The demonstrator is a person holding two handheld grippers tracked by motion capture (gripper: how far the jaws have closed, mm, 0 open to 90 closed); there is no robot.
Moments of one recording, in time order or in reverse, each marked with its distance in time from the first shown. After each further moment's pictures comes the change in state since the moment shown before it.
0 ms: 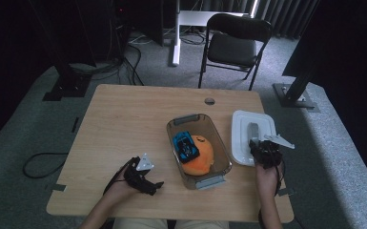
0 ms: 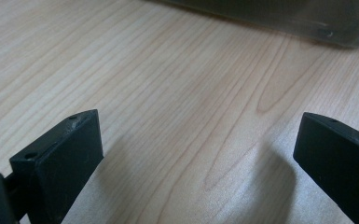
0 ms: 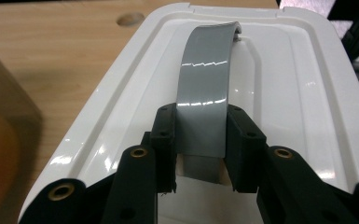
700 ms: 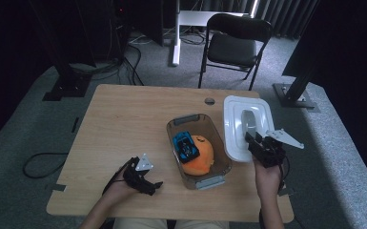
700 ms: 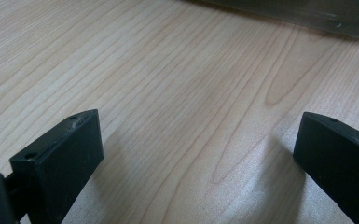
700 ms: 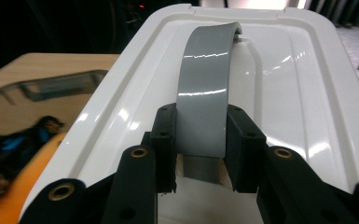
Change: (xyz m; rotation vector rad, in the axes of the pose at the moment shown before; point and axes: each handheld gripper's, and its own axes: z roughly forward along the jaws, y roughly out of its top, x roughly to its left) left arm 0.002 -0.002 0.000 -0.003 0.009 -0.003; right arm 0.039 0.038 -0.065 -0.132 0.141 -0.044
